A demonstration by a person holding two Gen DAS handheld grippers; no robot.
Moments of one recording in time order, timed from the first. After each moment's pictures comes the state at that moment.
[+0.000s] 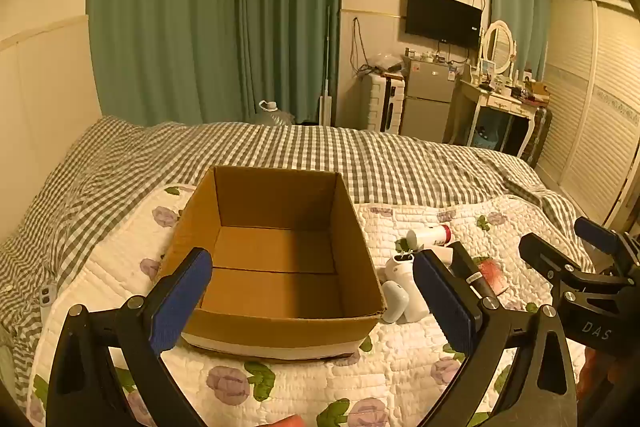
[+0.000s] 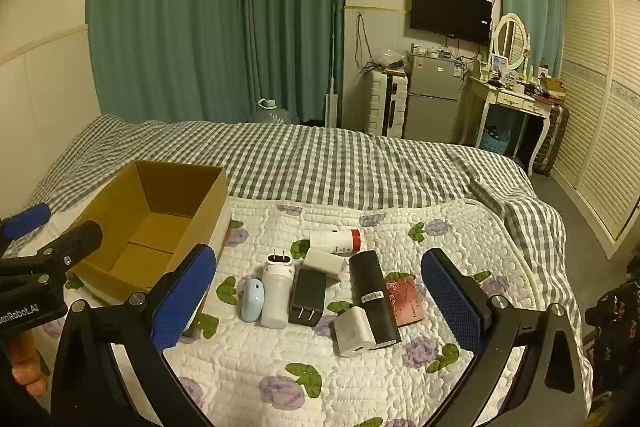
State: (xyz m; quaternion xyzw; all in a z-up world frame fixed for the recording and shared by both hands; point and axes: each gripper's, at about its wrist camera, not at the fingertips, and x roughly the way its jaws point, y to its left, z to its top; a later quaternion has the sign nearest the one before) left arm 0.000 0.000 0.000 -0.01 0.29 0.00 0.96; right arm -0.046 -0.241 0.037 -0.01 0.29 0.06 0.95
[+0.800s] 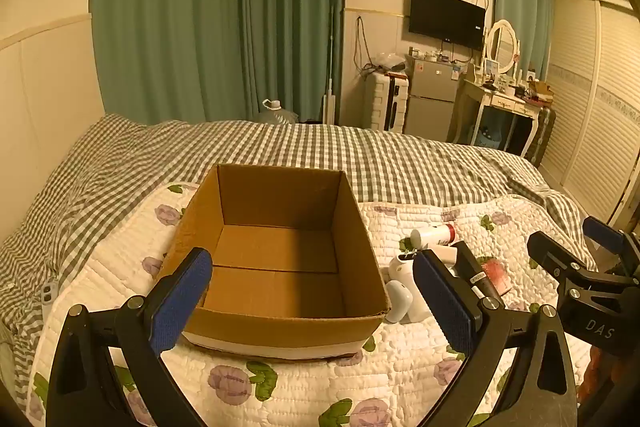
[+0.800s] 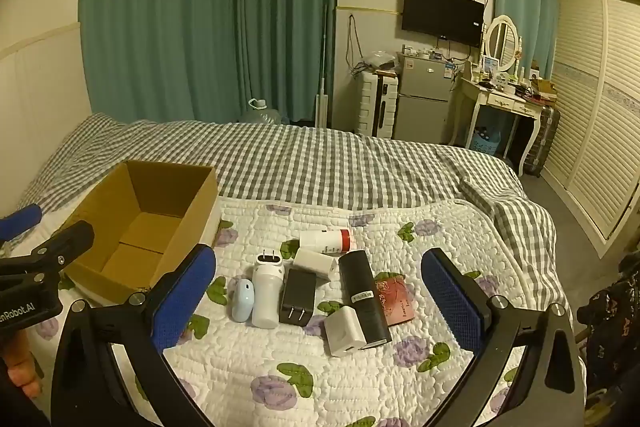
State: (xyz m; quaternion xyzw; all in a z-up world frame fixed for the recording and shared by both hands) left arm 0.004 0.002 -0.001 -0.01 0.30 0.01 0.95; right arm -0.050 -0.243 0.036 -0.02 0.29 0.04 0.96
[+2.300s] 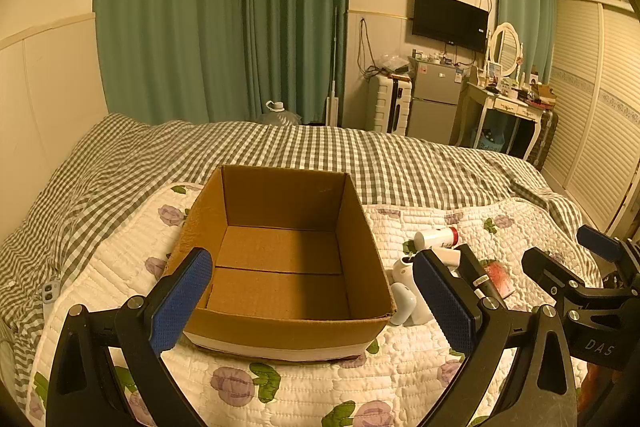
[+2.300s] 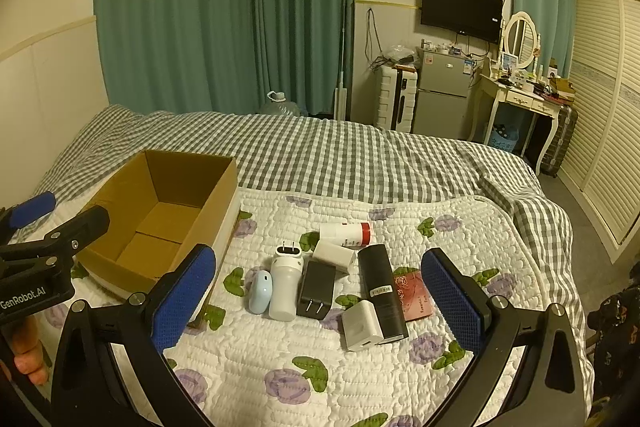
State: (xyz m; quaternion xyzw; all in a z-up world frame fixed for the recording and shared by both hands) left arm 0.004 0.006 -0.002 -0.01 0.30 0.01 0.95; right arm -0.049 -0.236 0.032 -0.02 0.31 0.07 0.95
